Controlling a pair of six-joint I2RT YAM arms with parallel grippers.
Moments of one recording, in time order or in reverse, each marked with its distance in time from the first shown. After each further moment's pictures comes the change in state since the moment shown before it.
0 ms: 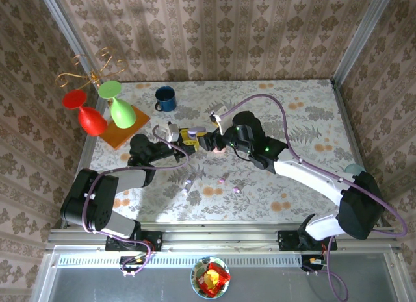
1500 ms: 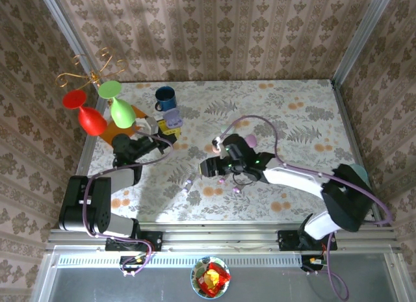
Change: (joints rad) left arm 0.235 -0.047 -0.022 0.014 -0.045 0.000; right arm 0.079 0.122 -0.177 -0.128 -0.167 0.527
